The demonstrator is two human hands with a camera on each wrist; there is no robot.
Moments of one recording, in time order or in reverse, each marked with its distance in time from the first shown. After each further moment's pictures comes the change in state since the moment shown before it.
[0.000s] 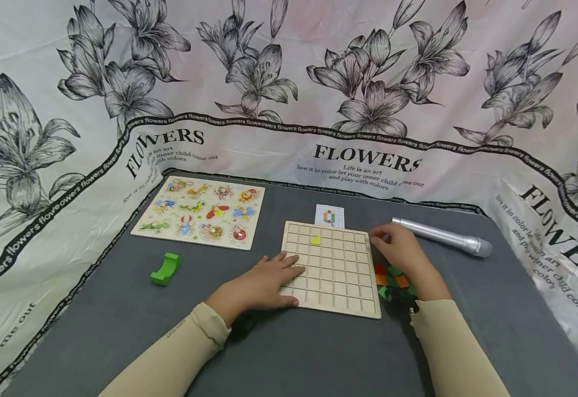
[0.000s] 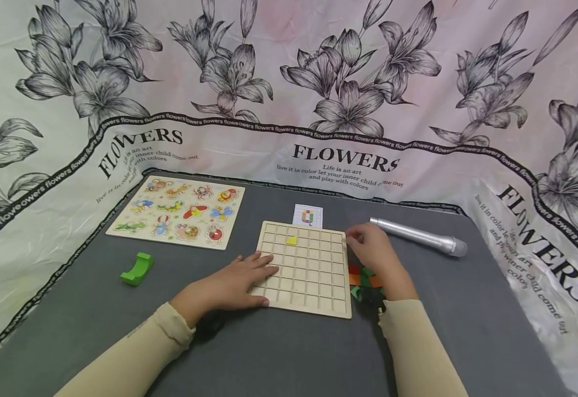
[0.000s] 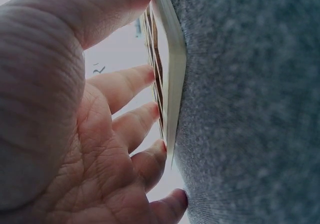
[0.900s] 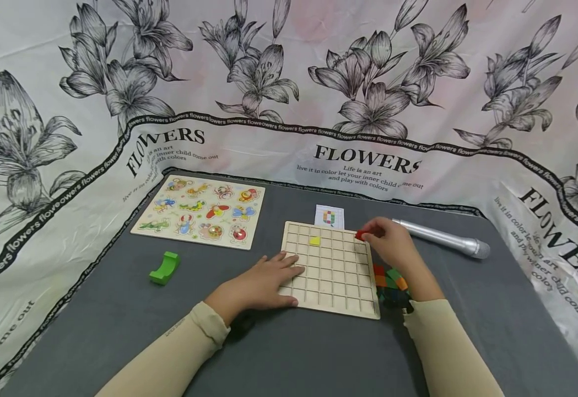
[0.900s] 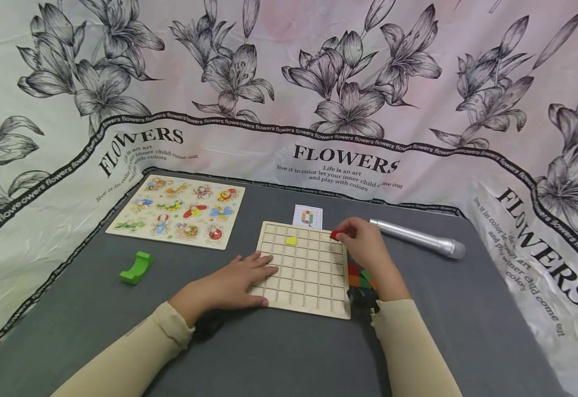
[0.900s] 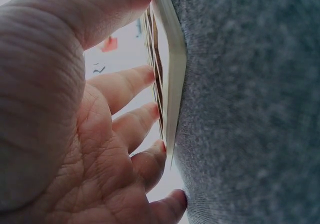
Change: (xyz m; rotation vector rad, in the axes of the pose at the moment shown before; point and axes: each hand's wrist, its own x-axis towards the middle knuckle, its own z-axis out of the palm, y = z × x) left_hand 0.000 0.000 0.001 0.004 0.008 0.012; right_hand 0.002 -0.023 0.002 0.069 0.055 0.026
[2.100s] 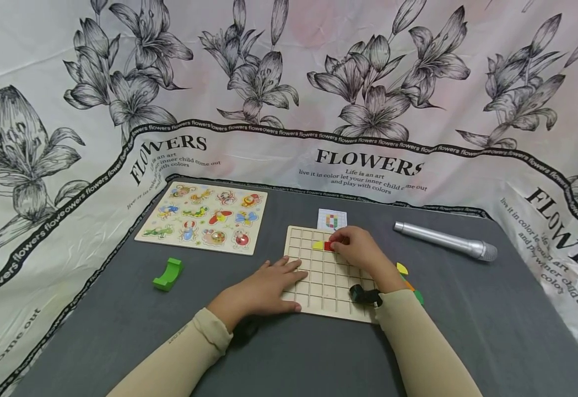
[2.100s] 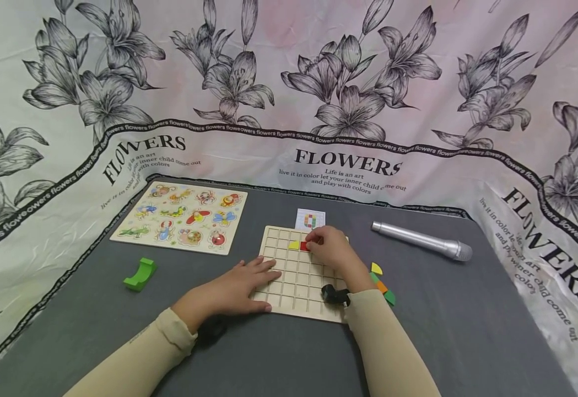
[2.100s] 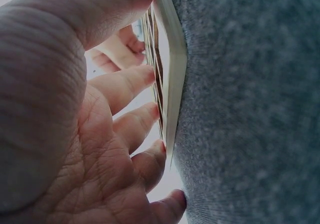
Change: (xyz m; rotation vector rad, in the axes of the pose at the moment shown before) left_hand 0.000 0.001 -0.003 -0.007 -0.013 -0.019; right_hand 0.033 -0.026 0.053 0.062 -0.161 -0.030
